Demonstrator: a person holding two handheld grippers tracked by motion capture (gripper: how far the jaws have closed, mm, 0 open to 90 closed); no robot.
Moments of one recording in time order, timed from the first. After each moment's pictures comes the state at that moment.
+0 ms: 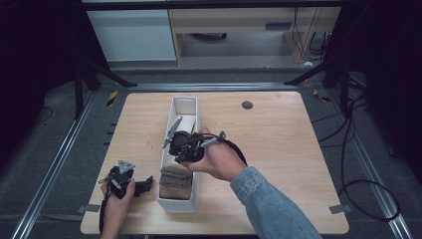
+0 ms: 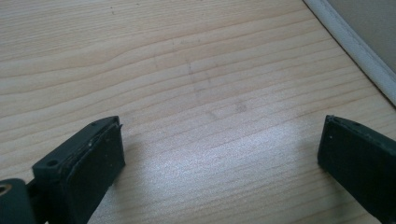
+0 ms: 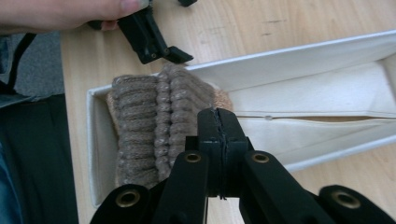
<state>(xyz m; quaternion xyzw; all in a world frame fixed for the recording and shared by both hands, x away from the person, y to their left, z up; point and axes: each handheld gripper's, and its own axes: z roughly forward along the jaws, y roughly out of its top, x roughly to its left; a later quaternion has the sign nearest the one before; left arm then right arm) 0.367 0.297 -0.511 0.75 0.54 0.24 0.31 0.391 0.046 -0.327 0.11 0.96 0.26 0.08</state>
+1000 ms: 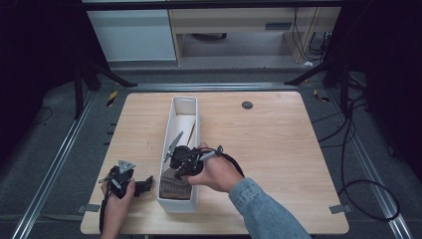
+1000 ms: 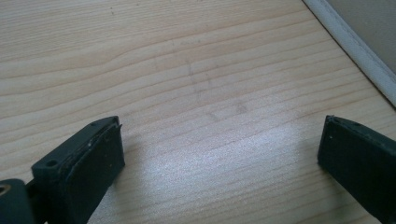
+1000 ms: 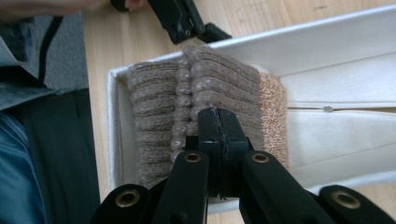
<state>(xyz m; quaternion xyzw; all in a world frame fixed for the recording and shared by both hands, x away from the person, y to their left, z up) 0.367 0.298 -0.511 0.75 0.54 0.24 0.31 0.381 0.050 -0.370 0.11 0.96 0.26 0.02</state>
